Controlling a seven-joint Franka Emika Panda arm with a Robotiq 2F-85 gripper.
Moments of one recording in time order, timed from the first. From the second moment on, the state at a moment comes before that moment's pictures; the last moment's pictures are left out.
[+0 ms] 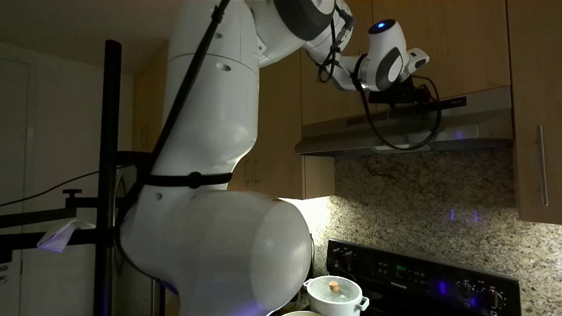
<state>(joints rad) 0.37 0.07 -0.22 -1.61 0.32 2.77 -0.08</state>
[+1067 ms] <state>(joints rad) 0.29 0.06 -0.18 -1.60 0.31 2.75 -0.07</state>
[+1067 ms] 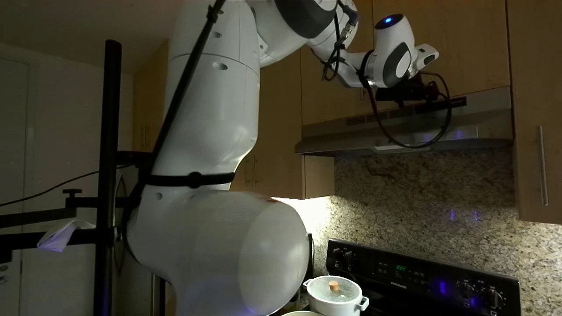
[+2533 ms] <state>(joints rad) 0.32 0.05 -0.12 -1.65 0.33 2.72 -0.08</state>
